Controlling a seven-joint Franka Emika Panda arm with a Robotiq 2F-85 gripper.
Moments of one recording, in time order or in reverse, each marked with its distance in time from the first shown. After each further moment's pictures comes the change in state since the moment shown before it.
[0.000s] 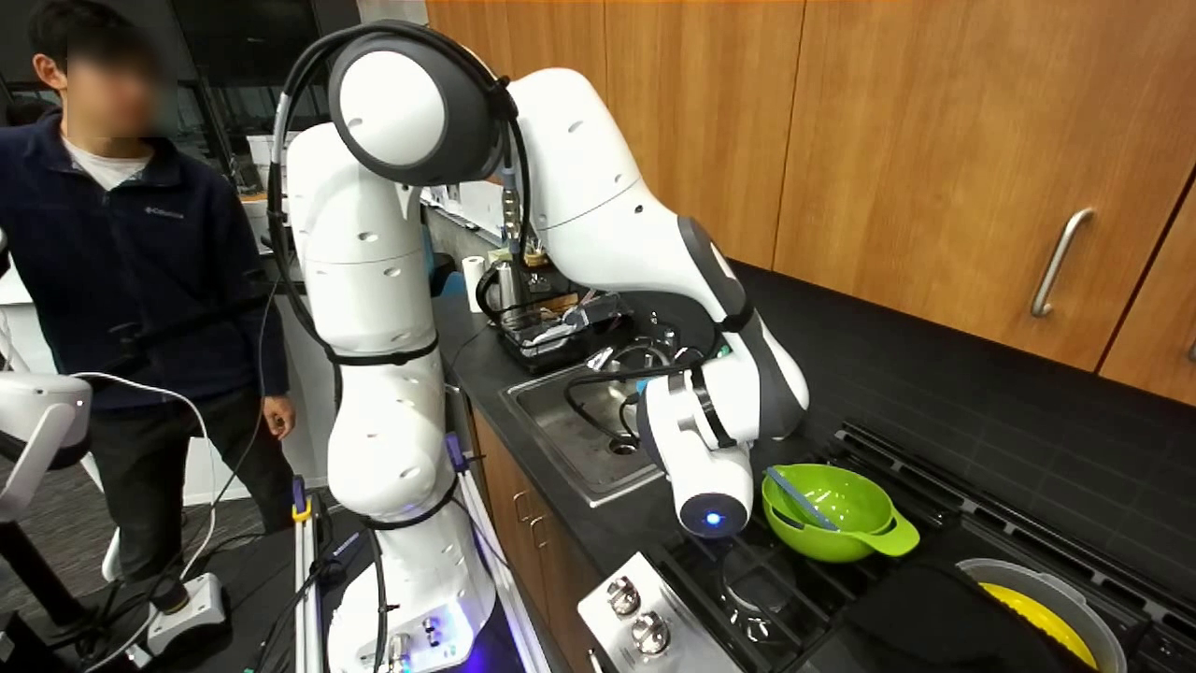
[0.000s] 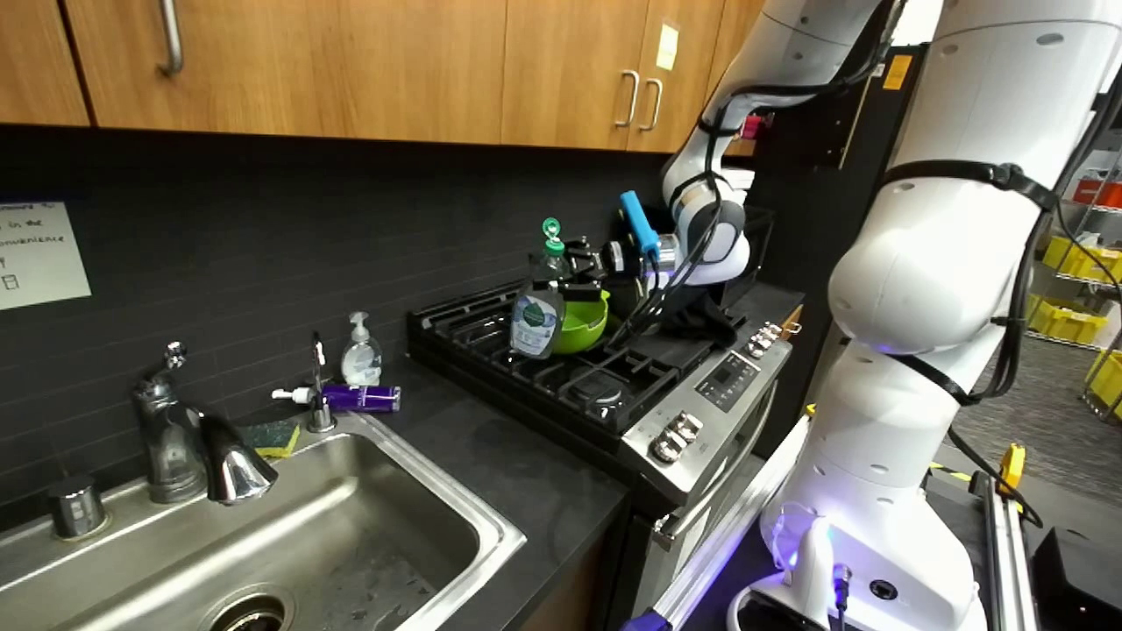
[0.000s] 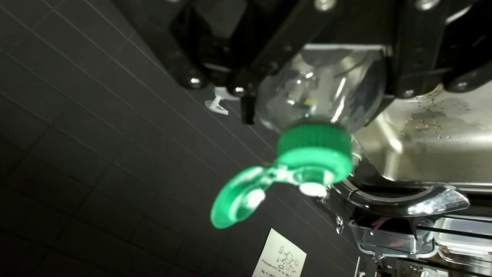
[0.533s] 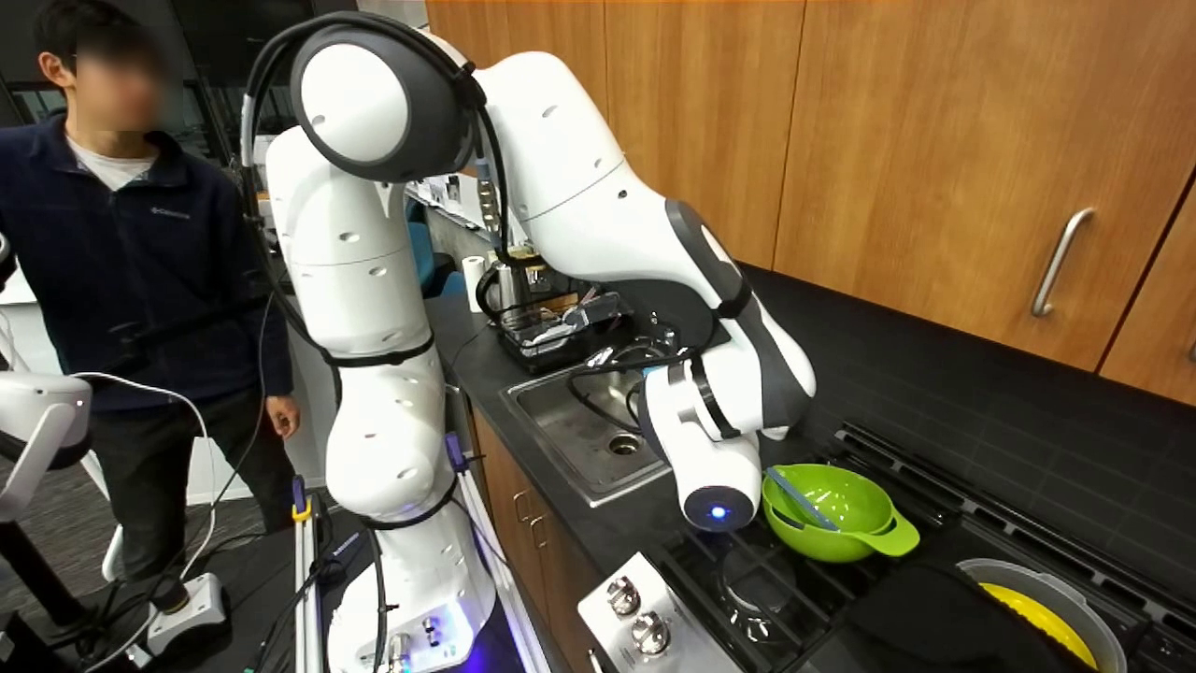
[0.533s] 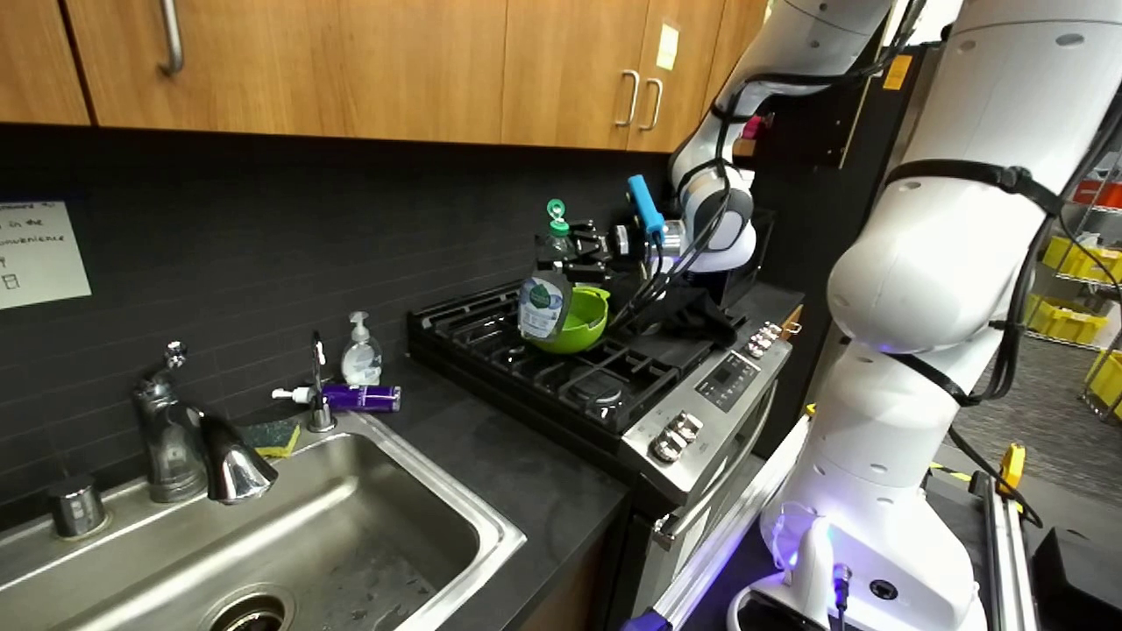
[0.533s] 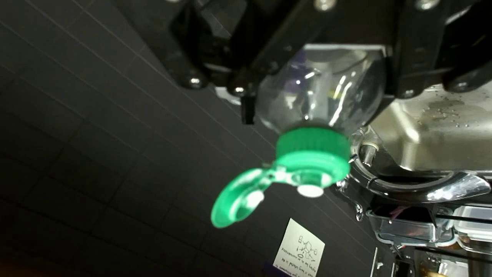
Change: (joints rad) arm -0.015 -0.058 -0.014 0.002 -0.001 0.000 0.055
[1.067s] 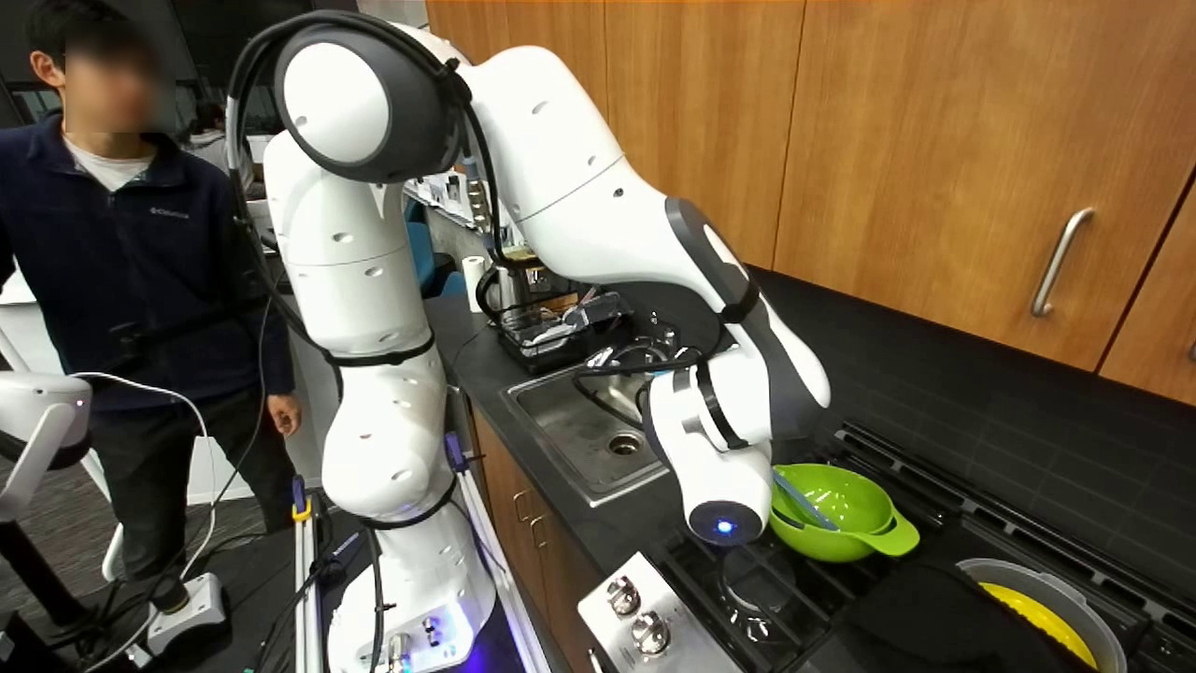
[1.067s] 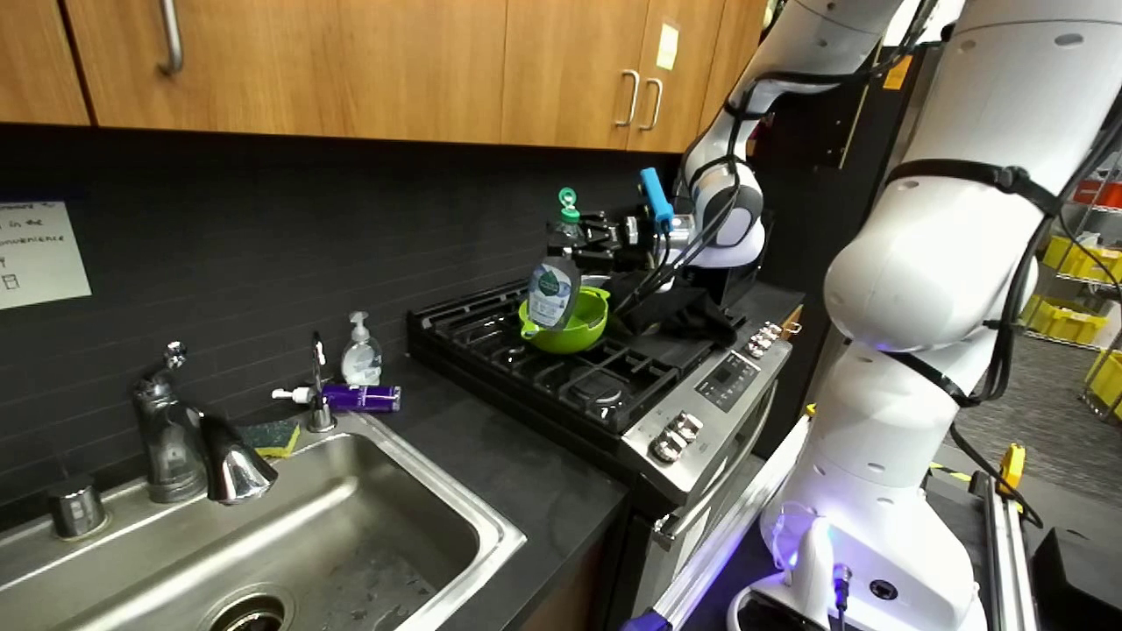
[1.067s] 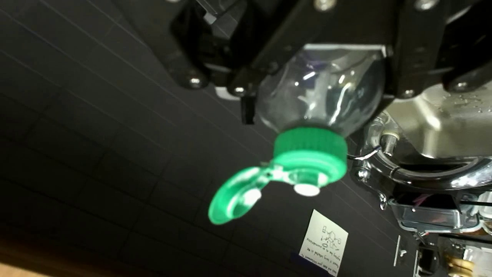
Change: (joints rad) arm -0.039 -0.007 -0.029 0.015 -0.002 -0.044 0.040
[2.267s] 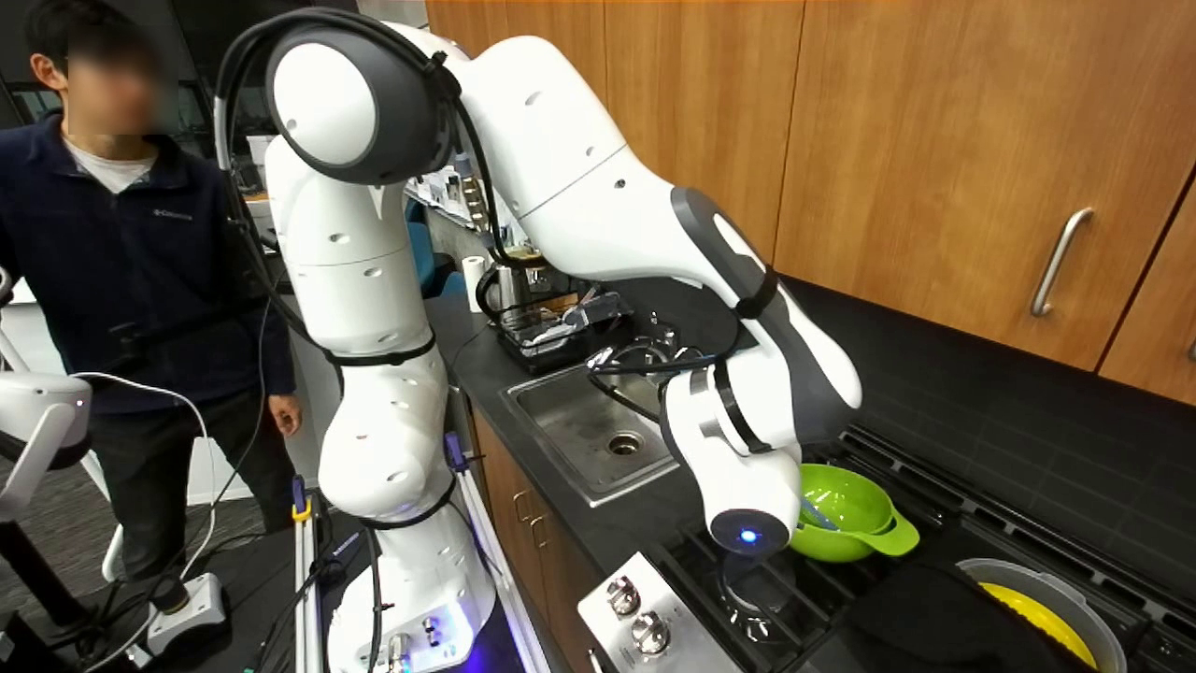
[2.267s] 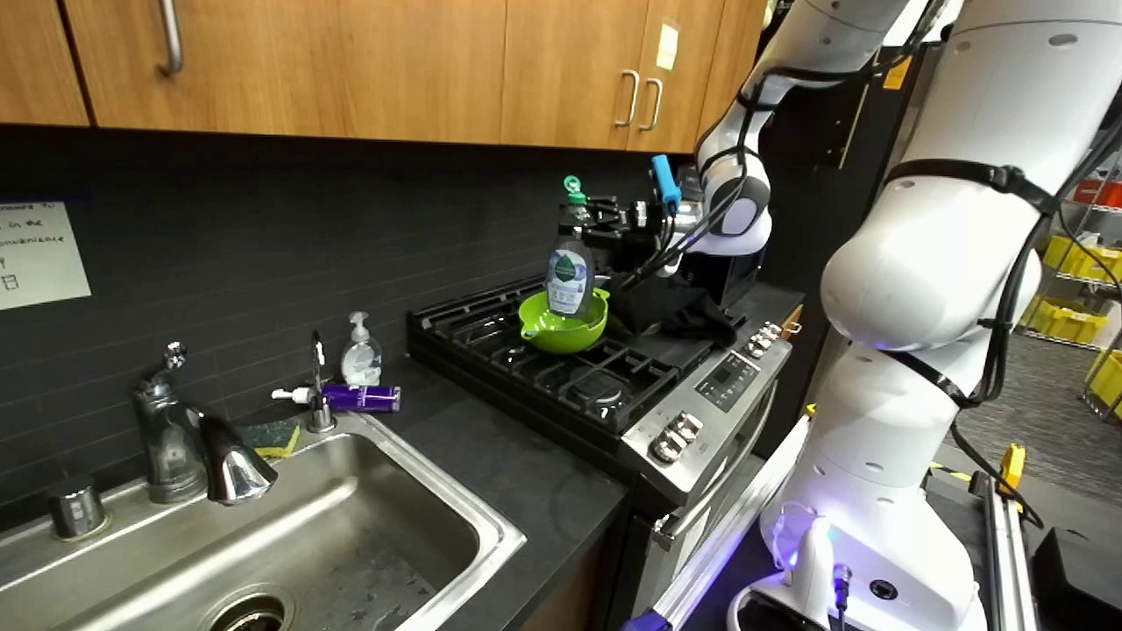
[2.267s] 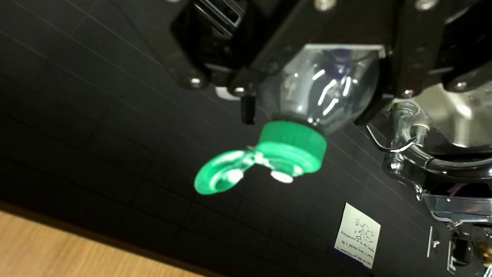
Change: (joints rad) arm -0.031 0.006 -0.032 0.063 0.004 -0.023 0.077
